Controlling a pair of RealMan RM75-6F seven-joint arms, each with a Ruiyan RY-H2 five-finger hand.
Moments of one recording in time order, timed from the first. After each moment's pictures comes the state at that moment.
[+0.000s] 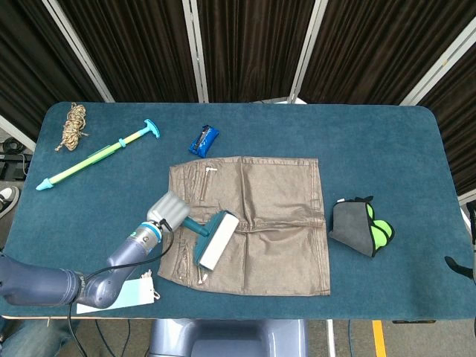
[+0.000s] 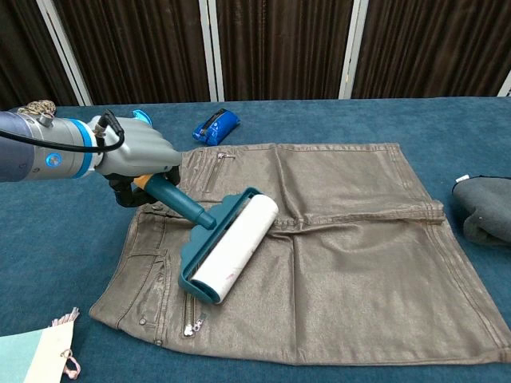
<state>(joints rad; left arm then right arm) -1.22 -1.42 0.13 -1.69 0.55 0.90 0.99 0.06 -1.07 0.15 -1.54 -1.30 1.47 -0.16</state>
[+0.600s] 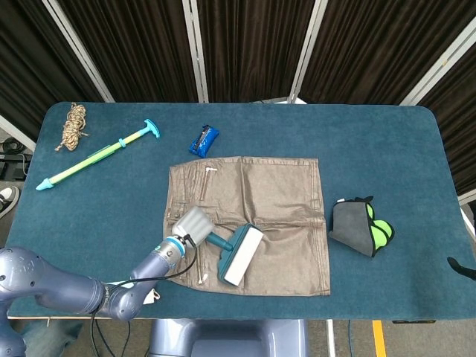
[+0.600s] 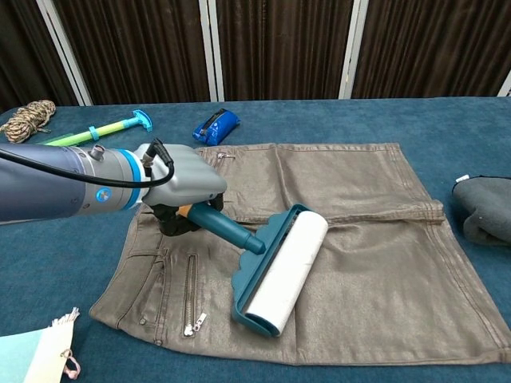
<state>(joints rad) -1.26 -1.54 0.10 -1.70 0.50 0.96 1.04 0.05 -1.07 0.15 -1.53 -1.30 1.48 -0.15</state>
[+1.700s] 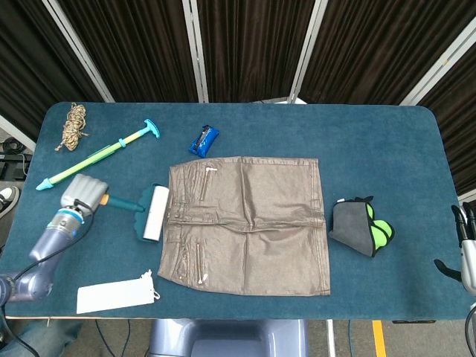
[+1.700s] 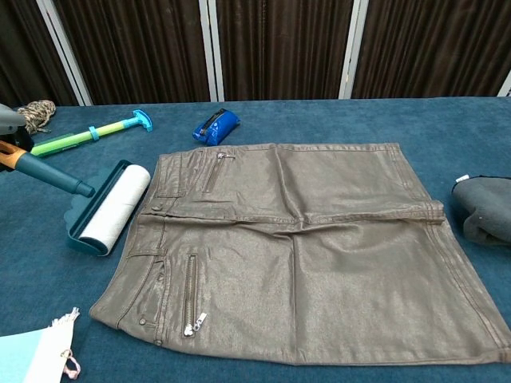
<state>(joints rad) -0.95 -1.20 0.22 -1.50 0.67 0.88 0.62 0.06 -1.08 0.13 -1.57 -1.36 1.49 -0.20</state>
